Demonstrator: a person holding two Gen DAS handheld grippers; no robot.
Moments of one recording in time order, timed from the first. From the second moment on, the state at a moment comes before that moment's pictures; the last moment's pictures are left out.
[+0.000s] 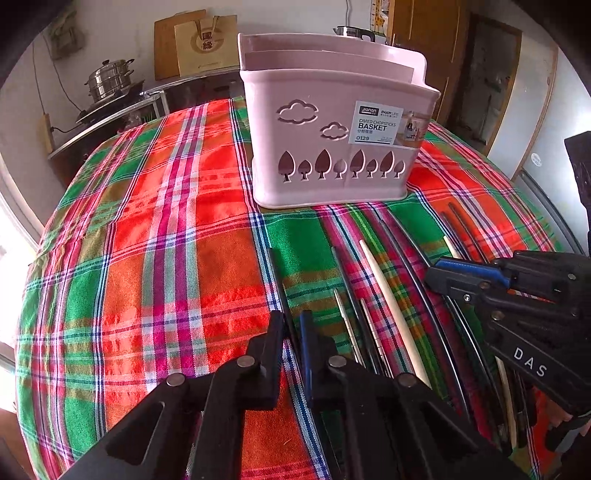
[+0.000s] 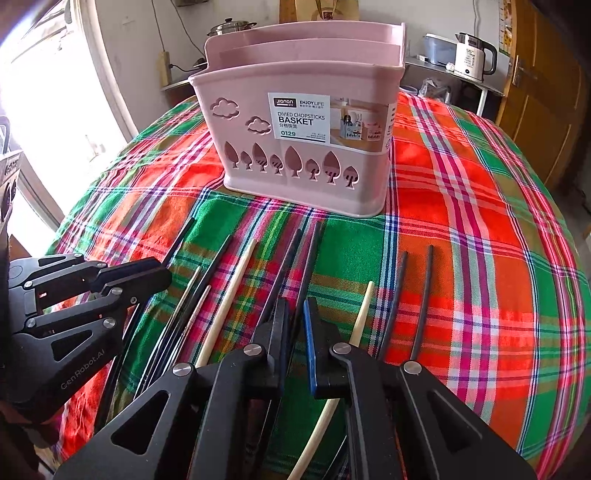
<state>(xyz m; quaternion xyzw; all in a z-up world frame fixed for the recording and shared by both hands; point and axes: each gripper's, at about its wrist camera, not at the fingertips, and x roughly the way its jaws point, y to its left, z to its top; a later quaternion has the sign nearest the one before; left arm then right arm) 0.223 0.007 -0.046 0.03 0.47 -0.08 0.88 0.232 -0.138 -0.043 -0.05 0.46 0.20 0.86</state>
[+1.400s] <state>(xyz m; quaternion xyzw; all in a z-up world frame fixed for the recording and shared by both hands) 0.172 0.035 0.124 -0.03 0.32 -0.14 0.94 0.176 -0.178 0.100 0.01 0.29 0.24 0.93</state>
